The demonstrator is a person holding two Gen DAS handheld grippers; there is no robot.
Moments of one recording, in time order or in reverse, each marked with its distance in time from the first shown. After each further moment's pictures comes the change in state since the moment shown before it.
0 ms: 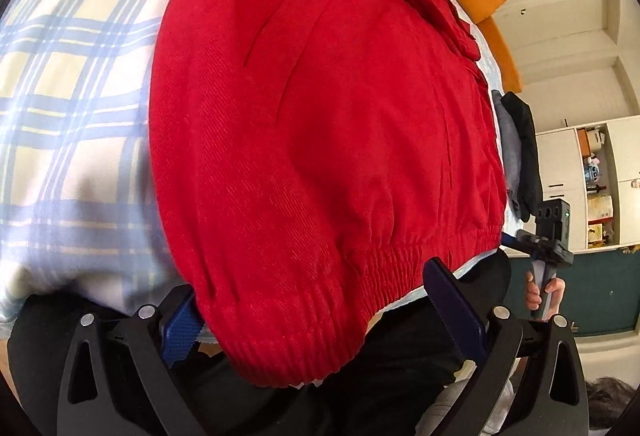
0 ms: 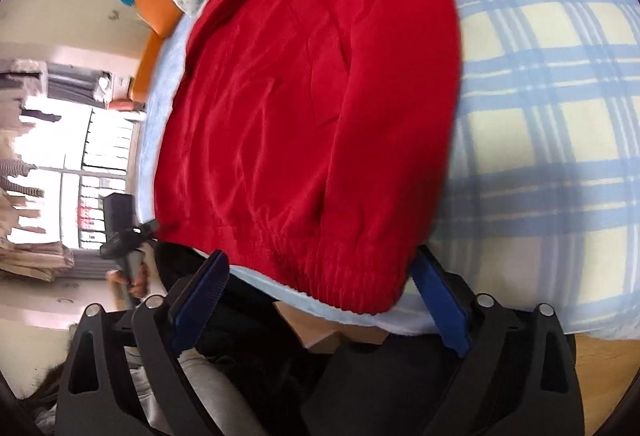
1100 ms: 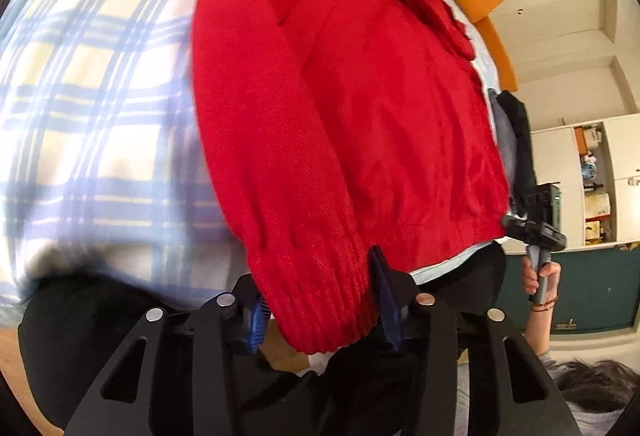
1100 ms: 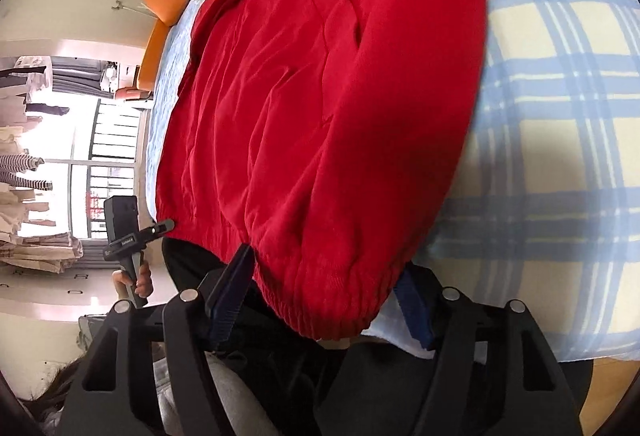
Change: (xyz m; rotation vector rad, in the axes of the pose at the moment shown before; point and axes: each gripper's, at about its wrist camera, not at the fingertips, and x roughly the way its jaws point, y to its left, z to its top) left arm -0.019 0.004 -0.012 0.004 0.002 -0.016; right arm 0.027 0.010 0.017 0.021 0.063 0.074
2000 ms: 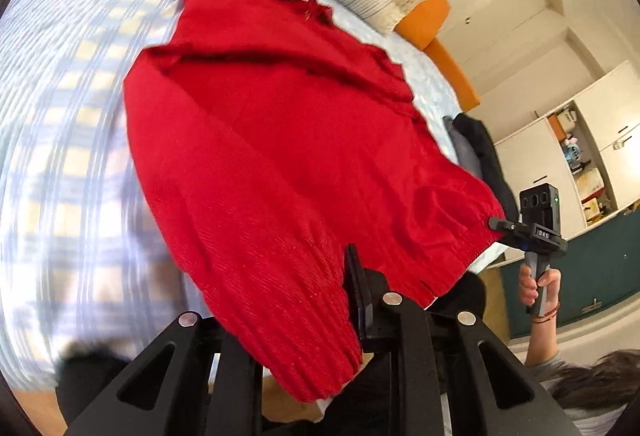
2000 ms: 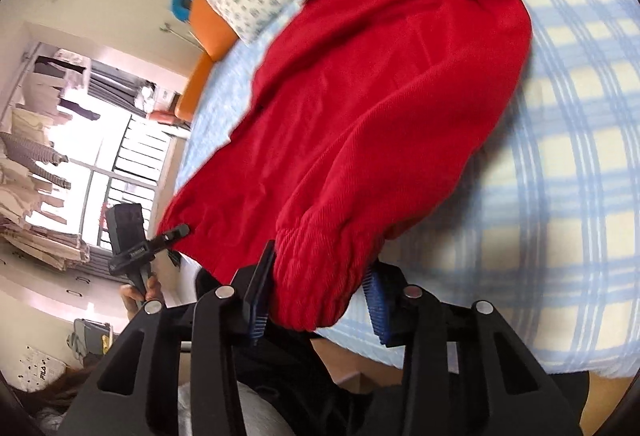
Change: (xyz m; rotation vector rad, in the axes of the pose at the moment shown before) left arm -0.045 -0.083 0.030 0.201 -0.213 0.000; right arm -0.048 0.065 0.014 -0.131 -0.249 0.102
